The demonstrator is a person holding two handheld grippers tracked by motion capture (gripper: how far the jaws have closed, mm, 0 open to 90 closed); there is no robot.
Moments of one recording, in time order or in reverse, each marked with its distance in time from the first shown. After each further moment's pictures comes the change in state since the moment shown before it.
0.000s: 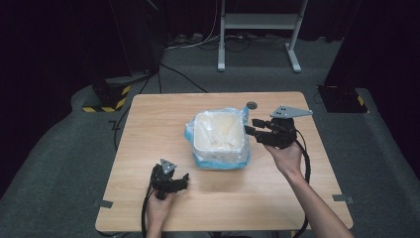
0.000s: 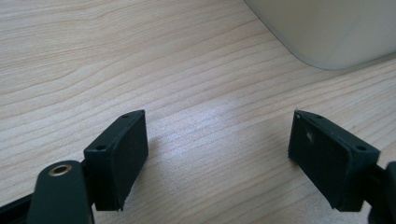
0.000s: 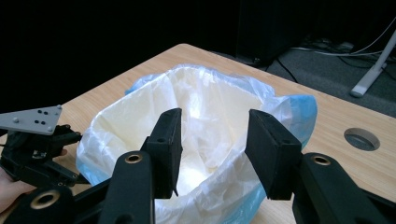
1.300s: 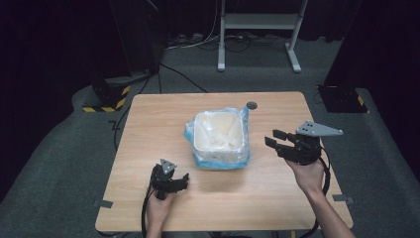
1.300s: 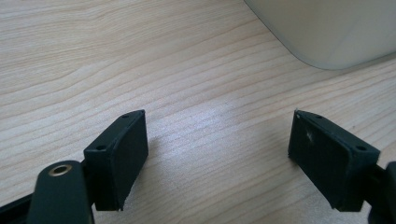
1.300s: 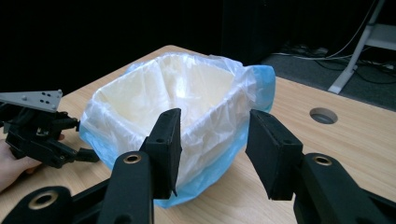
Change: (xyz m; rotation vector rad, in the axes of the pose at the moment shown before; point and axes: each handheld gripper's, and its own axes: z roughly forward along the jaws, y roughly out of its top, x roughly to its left) left arm 0.000 0.000 0.000 0.000 0.000 0.001; right arm -0.003 -0.035 -0.058 -0.042 -0.064 0.012
